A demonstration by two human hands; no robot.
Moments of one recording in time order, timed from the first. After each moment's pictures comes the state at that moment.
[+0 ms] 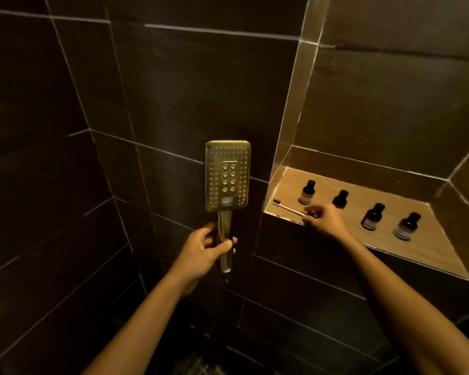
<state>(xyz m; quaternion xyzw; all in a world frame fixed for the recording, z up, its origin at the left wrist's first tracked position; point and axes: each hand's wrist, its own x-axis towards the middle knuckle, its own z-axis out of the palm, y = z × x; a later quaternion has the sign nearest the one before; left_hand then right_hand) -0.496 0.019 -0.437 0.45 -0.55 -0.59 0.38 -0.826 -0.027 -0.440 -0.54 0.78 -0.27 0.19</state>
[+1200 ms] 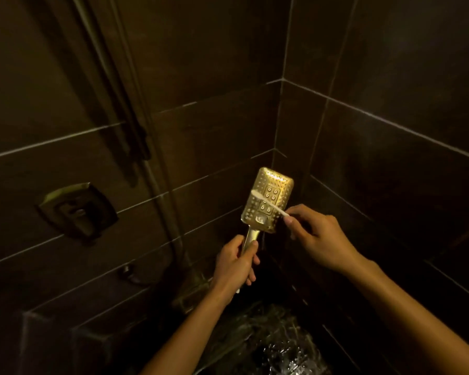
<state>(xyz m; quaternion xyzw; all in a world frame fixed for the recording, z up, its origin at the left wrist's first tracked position) -0.268 0.123 -0.534 0.66 -0.35 -0.46 0.47 -0.448 0.026 -0.471 -0.84 0.36 -0.26 0.31</state>
